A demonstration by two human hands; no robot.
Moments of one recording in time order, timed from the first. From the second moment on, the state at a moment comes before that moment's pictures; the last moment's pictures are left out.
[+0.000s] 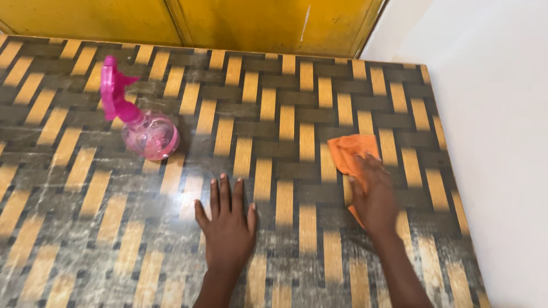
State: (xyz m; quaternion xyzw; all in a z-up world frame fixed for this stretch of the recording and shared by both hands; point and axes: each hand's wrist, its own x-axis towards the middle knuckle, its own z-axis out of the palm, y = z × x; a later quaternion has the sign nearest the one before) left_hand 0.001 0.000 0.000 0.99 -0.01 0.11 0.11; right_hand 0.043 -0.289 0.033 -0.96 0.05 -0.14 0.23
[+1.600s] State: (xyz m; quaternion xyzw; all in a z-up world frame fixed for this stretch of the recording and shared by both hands) left_hand 0.243 -0.142 -0.036 0.97 -0.05 0.20 0.16; right_hand 0.209 -0.274 -0.002 -0.94 0.01 -0.15 0.29
